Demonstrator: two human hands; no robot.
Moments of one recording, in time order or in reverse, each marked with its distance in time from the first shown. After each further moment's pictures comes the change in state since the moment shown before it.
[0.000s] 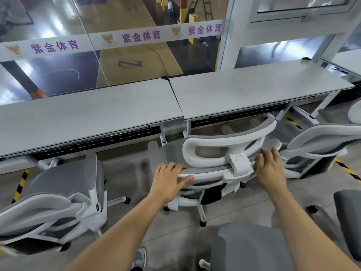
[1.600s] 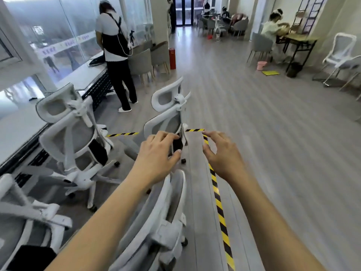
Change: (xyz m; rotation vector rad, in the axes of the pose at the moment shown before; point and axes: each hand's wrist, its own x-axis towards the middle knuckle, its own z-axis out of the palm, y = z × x) left_hand -0.377 0.599 0.036 -0.161 -0.153 1.303; right_hand -0.595 0.177 -0.454 -0.156 0.715 0.593
